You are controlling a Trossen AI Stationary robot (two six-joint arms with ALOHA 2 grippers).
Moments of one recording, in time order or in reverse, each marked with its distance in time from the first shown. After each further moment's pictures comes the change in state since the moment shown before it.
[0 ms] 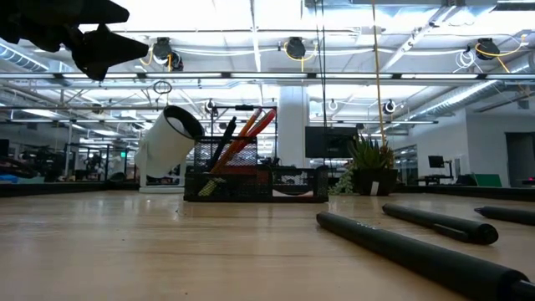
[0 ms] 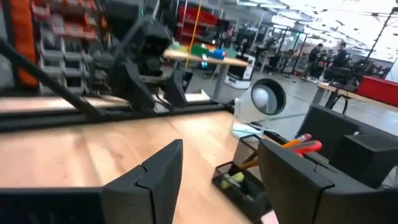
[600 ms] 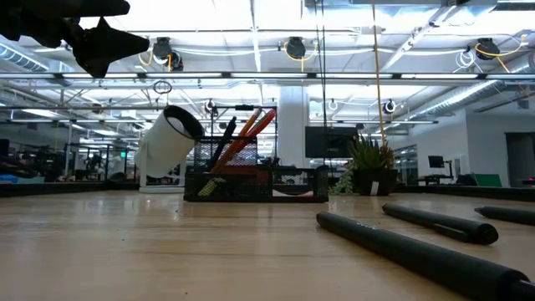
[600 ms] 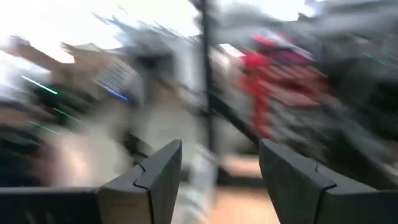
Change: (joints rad) left arm -0.001 0.000 0.000 0.030 0.004 0.007; right arm -0.275 0.105 -0.164 0.967 -1.235 -0.233
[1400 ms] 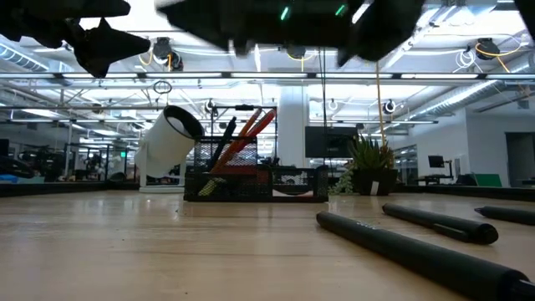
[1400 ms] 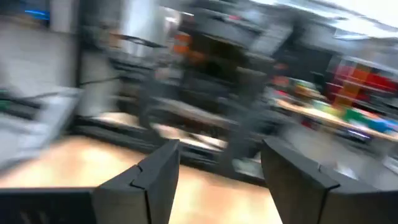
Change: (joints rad) left arm 0.005 0.000 0.000 0.000 0.000 0.014; right arm -0.359 0.013 0.001 -0.156 -0.095 -0.305
